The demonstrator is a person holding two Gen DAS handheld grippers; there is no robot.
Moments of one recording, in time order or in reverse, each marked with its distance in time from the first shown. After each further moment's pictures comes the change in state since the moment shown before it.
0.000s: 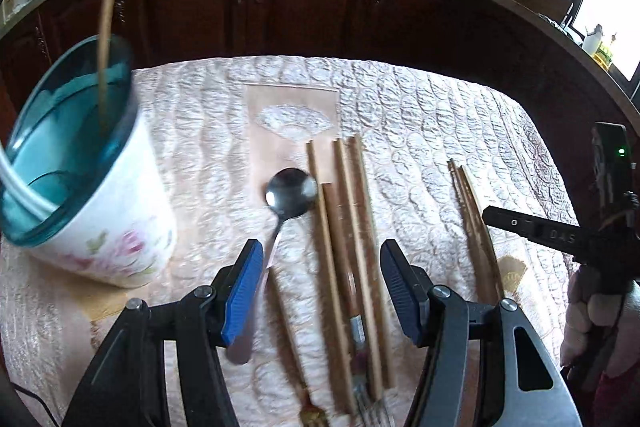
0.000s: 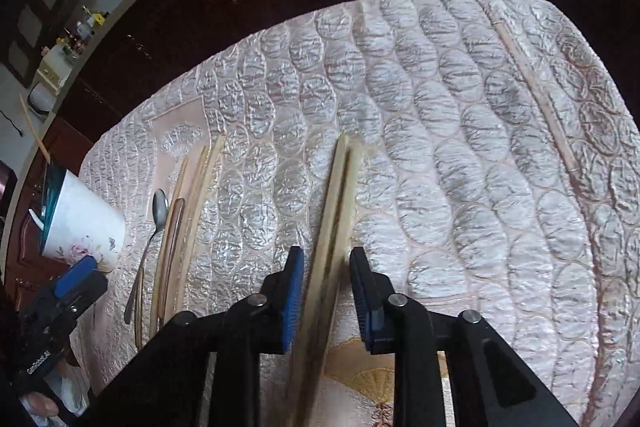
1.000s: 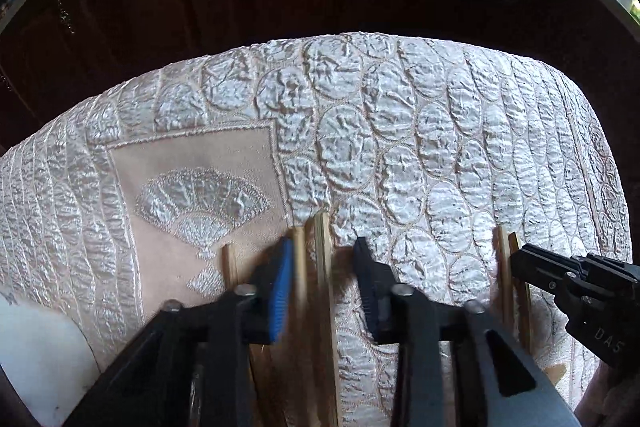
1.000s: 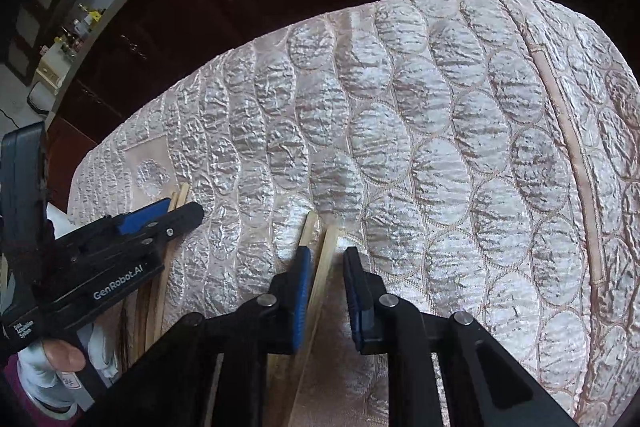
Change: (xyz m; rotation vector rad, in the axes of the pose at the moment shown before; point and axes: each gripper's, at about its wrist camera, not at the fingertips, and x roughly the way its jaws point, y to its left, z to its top) left arm 0.141 -0.054 0.085 0.080 0.166 0.089; right arm 0.054 -0.011 0.066 -0.022 0.063 0.026
